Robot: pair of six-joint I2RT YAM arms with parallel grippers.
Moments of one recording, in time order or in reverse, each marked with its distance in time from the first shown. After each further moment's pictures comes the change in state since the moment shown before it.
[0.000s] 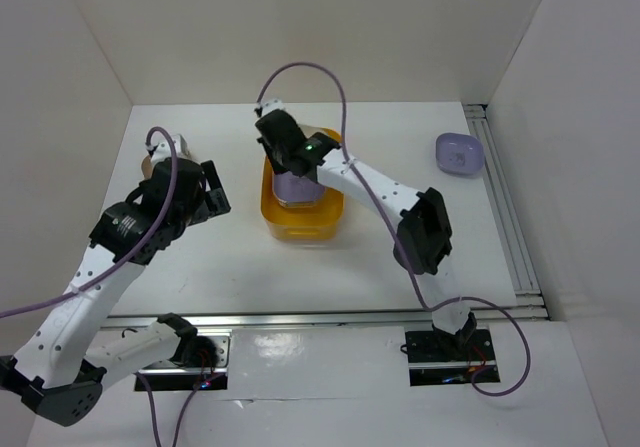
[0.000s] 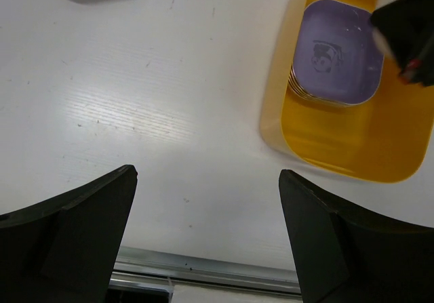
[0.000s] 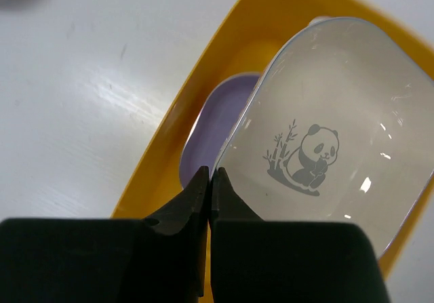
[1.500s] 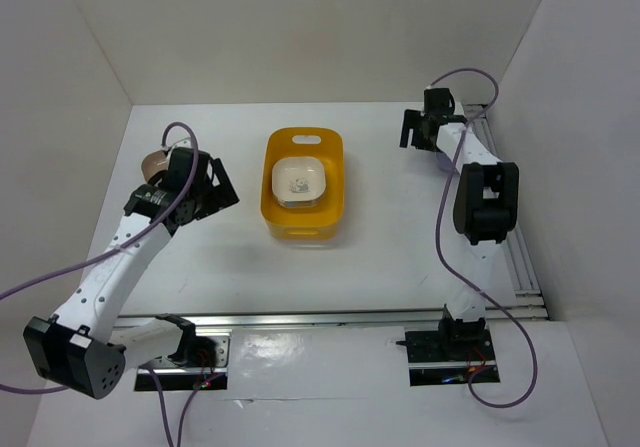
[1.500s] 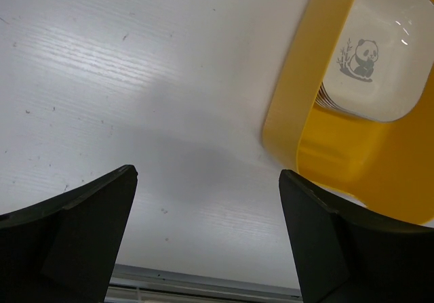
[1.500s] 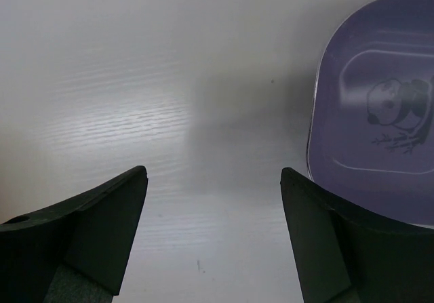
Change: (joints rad) left arm 0.201 0.155 -0.145 0.188 0.214 -0.027; right arm -0.792 -0.013 -0.350 0.159 -0.262 -0.041
